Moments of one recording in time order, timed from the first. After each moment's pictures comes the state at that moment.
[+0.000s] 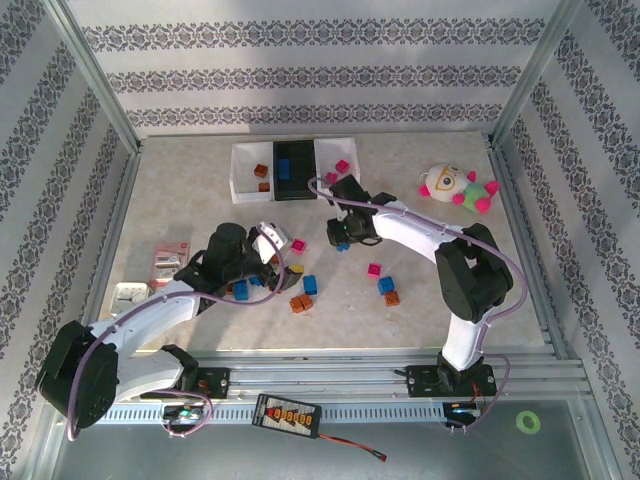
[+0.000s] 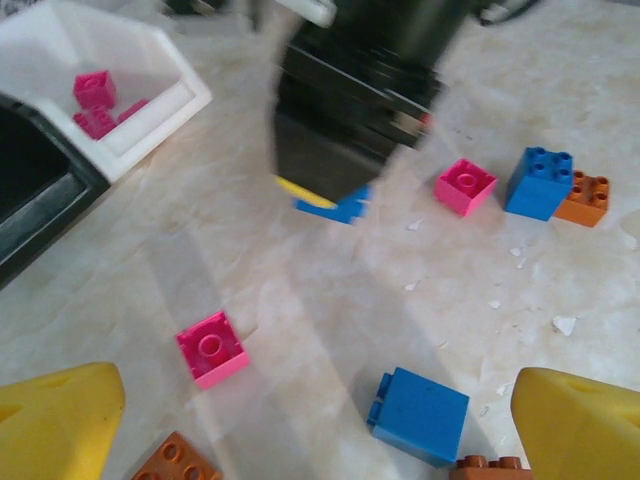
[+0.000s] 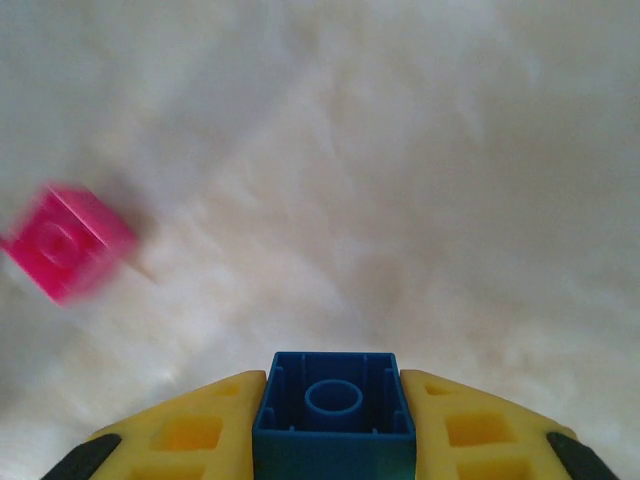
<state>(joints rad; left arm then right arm) -0.52 1.14 0.55 0.10 0.36 0.24 0.57 1.83 1.32 -0.58 -0.05 0.31</state>
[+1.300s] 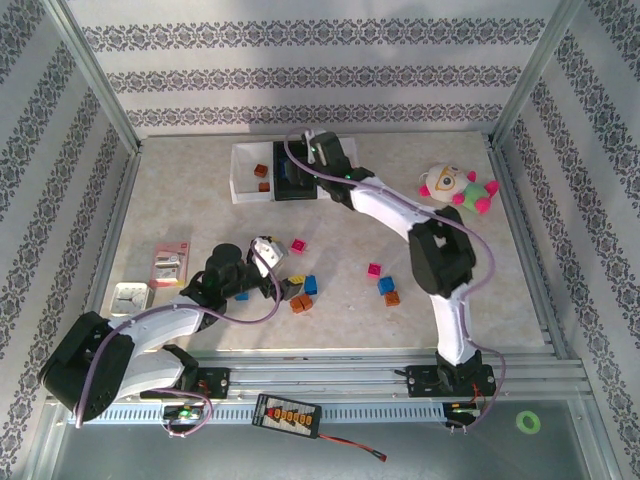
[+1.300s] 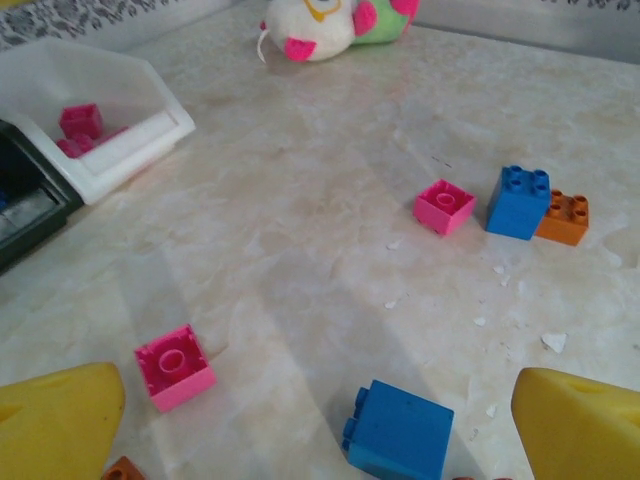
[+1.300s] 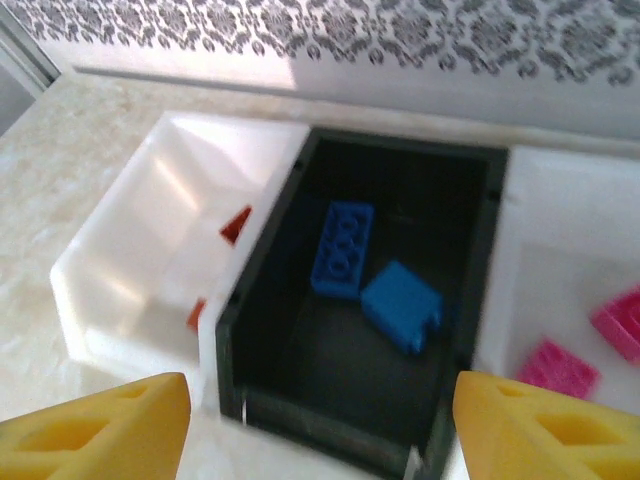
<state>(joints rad) -0.53 1.20 0.35 0.49 0.39 0.18 0.57 2.05 1.64 -0.14 0.03 0.28</state>
